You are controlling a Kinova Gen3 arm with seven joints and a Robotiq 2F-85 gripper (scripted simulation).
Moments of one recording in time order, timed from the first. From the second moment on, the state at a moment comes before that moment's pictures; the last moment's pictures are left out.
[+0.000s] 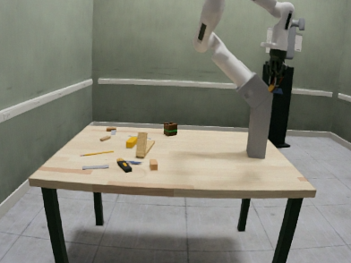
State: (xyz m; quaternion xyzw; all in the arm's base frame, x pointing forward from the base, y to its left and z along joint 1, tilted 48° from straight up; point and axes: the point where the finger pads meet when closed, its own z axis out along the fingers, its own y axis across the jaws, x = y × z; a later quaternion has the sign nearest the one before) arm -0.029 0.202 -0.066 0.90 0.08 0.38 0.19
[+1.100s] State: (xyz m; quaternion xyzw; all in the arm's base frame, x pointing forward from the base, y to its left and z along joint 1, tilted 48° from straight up) arm -0.158 0.069 -0.087 0.84 0.41 0.26 0.24
